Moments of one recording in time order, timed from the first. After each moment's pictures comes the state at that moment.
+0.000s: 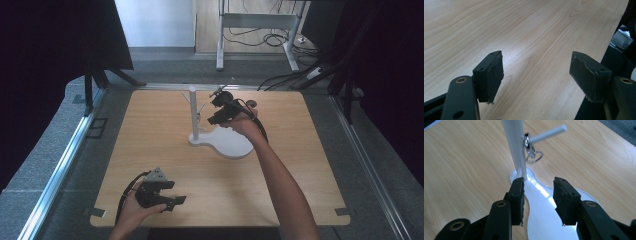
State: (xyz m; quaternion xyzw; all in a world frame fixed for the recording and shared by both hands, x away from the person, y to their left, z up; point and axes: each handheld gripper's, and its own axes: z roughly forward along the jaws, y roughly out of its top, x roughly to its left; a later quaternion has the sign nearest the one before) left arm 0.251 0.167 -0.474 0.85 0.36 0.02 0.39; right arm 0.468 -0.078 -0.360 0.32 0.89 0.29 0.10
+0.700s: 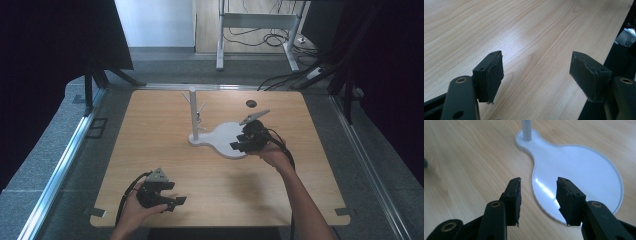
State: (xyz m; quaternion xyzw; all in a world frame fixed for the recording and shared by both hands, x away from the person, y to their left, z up) left arm 0.253 0.166 -0.479 0.85 0.37 0.02 0.38; right arm 0.401 -0.165 -0.405 0.32 0.88 0.34 0.09
